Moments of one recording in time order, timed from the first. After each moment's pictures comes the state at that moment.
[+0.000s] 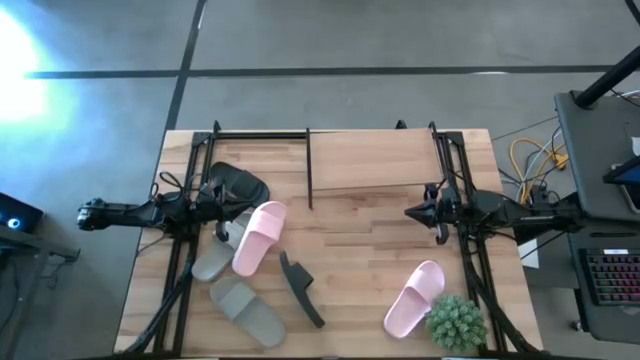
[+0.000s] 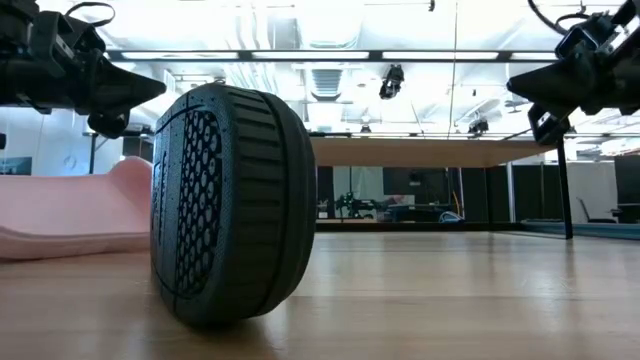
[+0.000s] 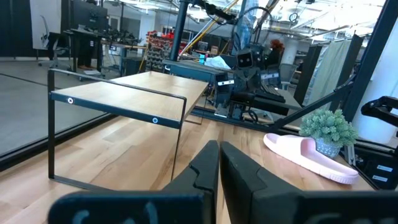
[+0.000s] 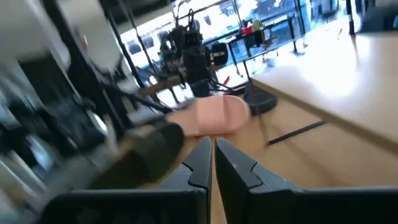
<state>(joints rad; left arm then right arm) -0.07 0.06 0.01 0.07 -0.27 -0.18 0.04 0.01 0.01 0.04 0.05 0.43</state>
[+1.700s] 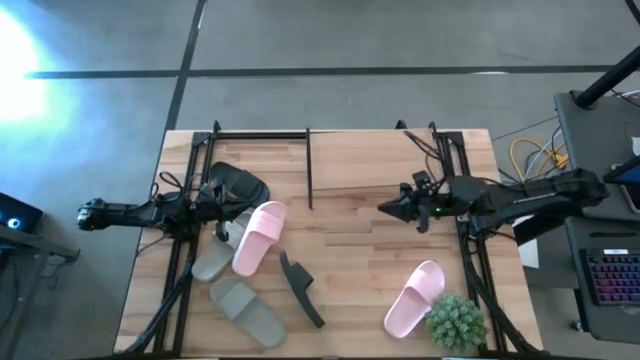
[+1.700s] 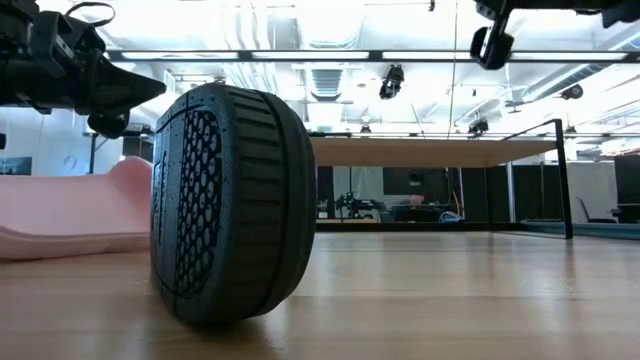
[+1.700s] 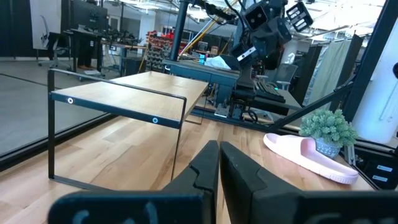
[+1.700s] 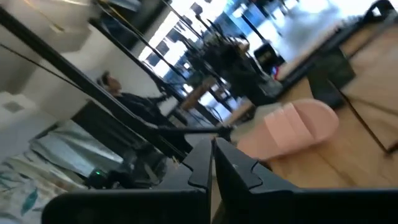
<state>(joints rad) -0.07 0.06 0.01 0.07 -0.27 -0.18 0.11 0.84 0.53 0.30 0.05 0.81</state>
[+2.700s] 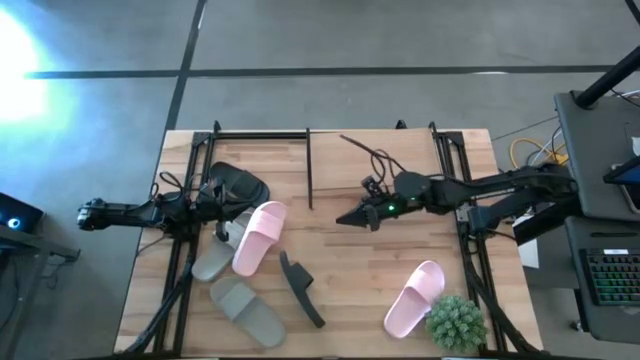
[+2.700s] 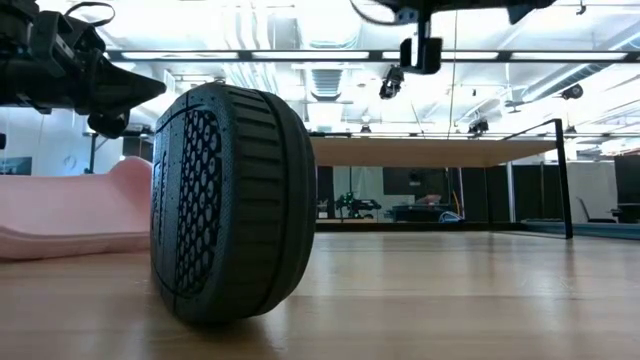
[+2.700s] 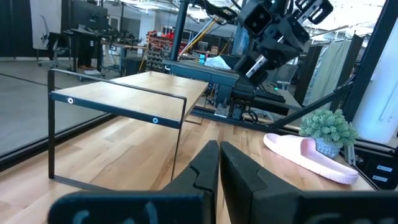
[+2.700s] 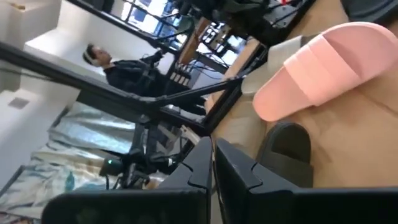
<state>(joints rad) -0.07 0.06 0.01 0.07 -0.27 -0.18 0.04 1.32 0.85 0.29 -0.19 1.05</state>
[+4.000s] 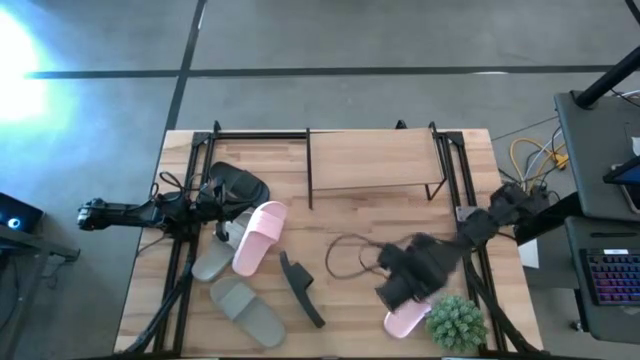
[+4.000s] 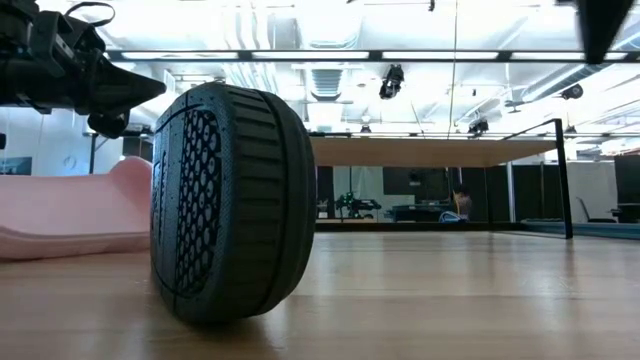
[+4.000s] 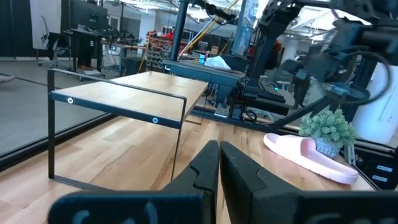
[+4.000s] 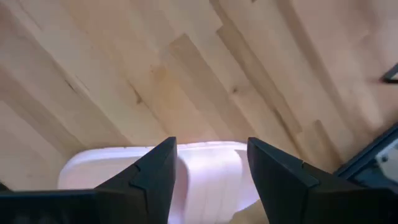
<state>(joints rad) -0.07 0.06 0.01 0.07 -0.27 -0.18 0.62 1.77 1.60 -1.48 0.21 1.24</state>
